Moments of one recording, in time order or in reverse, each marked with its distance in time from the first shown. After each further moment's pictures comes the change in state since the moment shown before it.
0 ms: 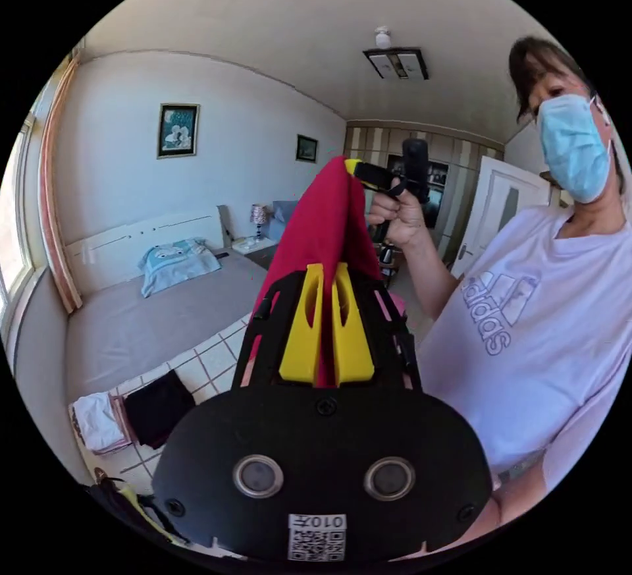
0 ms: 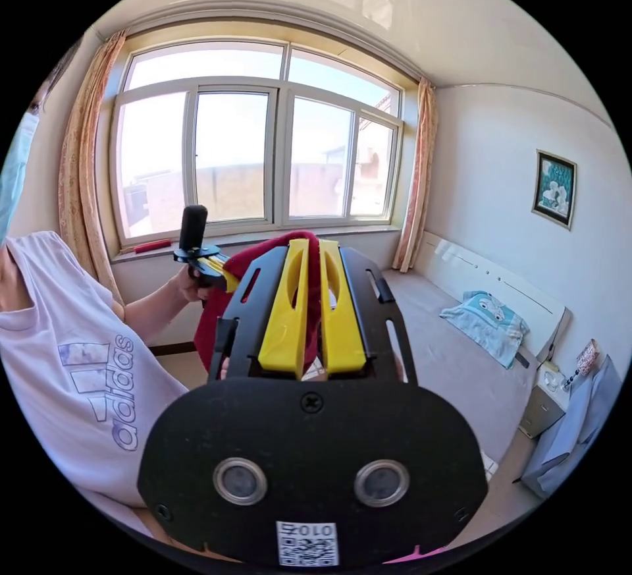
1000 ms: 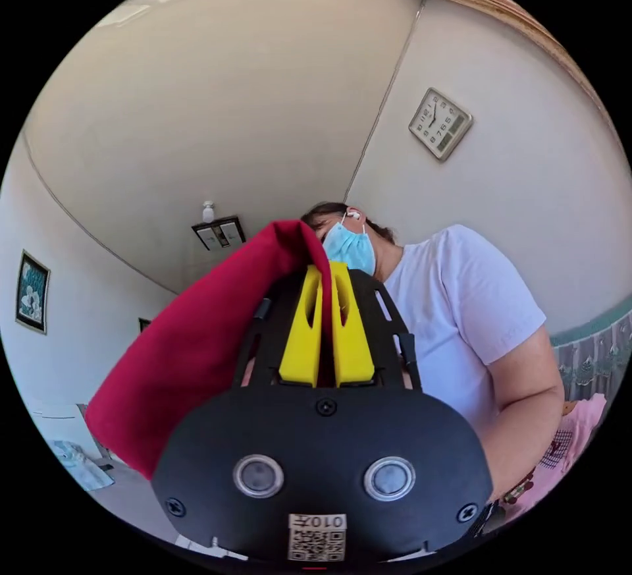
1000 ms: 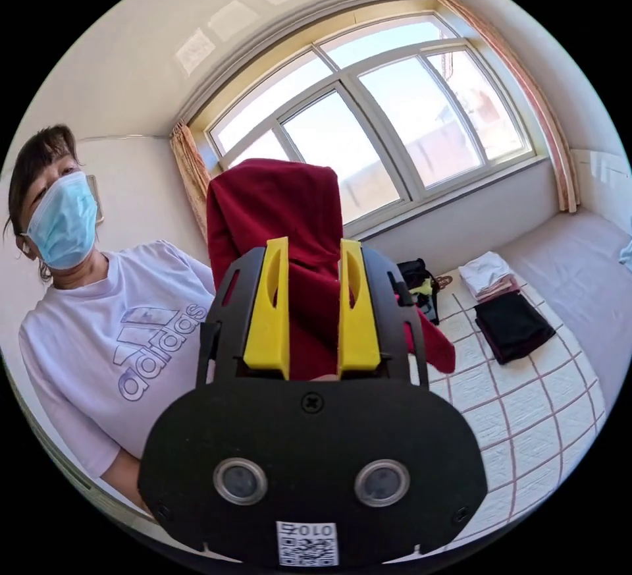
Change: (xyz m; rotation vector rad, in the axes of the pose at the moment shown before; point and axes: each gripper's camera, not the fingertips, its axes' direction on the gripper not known) left arm -0.021 0.008 -0.125 0.782 0.705 0.468; right arm 0.203 0.063 0.126 -0.023 -0.889 0.238
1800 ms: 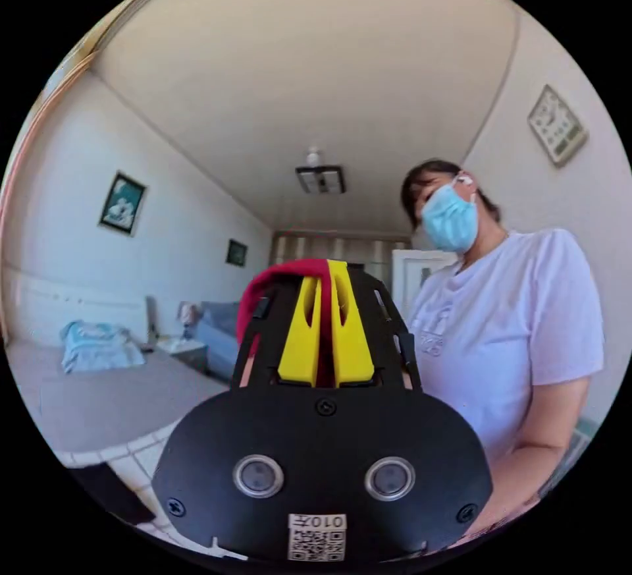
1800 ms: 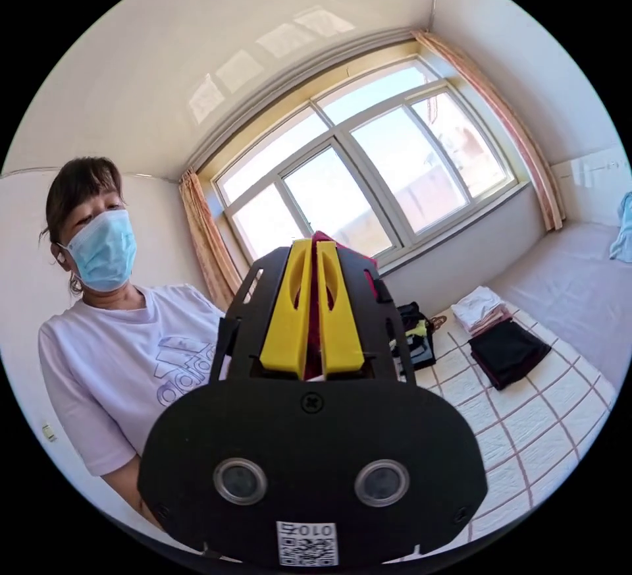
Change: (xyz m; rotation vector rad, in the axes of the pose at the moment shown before) left arm -0.029 0.066 -0.039 -0.393 -0.698 -0.403; right arm 0.008 -0.024 -0.140 0.346 0.098 -0.020
